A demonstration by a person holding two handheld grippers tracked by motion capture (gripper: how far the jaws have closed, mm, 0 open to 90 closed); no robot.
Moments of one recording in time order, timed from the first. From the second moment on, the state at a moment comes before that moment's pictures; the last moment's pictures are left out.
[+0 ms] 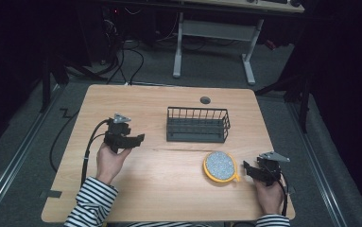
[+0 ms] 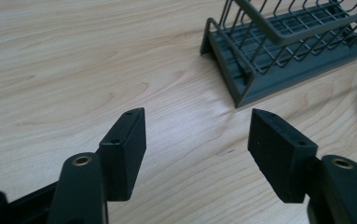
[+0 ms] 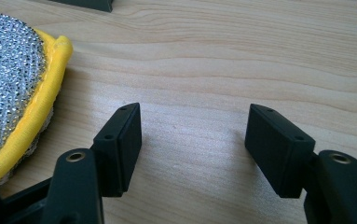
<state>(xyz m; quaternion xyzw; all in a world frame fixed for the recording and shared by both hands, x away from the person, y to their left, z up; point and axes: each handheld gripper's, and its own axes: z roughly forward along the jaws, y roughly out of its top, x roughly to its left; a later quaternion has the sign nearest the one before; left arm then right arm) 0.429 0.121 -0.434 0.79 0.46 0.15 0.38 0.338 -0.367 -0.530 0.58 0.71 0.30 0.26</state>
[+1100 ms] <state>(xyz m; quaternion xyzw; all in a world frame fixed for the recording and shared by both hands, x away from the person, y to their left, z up) 0.511 0.030 -0.400 0.82 0.45 0.14 0.34 0.338 -0.367 -0.530 0.58 0.71 0.30 0.26</state>
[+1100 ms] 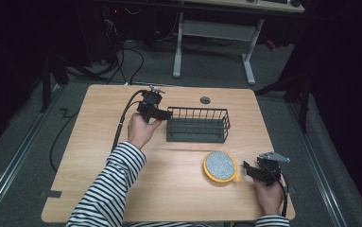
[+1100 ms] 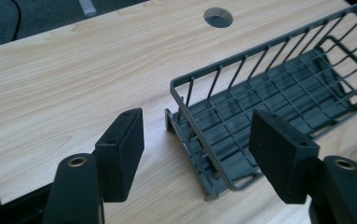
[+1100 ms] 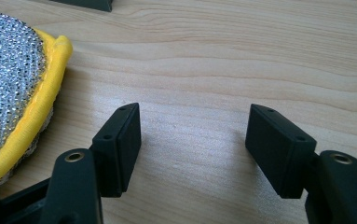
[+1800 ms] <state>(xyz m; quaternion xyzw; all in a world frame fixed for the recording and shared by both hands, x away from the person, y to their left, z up) 0.534 0.006 -0.432 0.83 0.46 0.13 0.28 0.338 -0.367 -0.530 0.58 0.71 0.30 0.26</state>
